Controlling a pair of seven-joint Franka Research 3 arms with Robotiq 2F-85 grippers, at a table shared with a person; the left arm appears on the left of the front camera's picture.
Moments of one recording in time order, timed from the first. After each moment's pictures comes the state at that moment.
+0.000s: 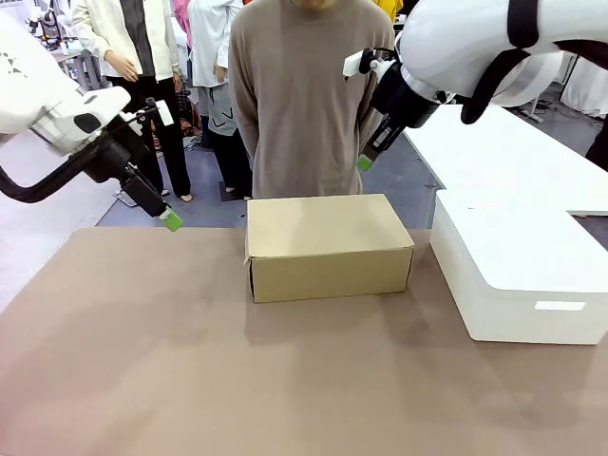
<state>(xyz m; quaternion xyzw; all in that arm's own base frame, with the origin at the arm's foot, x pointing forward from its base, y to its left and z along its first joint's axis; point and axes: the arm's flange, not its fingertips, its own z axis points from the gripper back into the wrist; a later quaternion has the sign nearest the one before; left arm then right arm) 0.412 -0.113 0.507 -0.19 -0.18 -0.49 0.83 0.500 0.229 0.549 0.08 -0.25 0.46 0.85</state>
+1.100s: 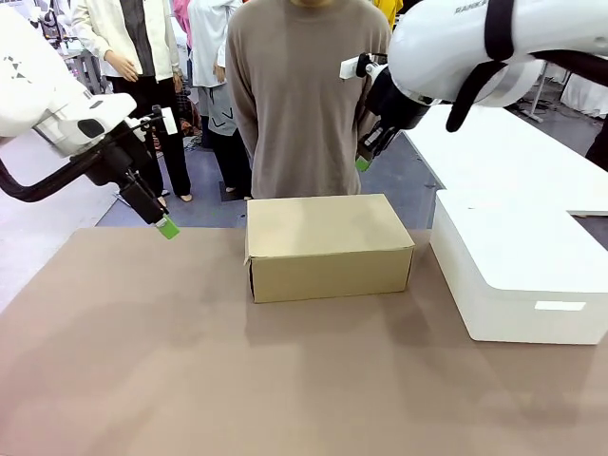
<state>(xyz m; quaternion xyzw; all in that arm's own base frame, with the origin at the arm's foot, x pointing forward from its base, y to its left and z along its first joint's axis) 0.412 -0.116 0.504 -0.18 -0.17 -0.50 0.83 0.530 0.240 0.537 0.08 -0.23 0.38 0.89</state>
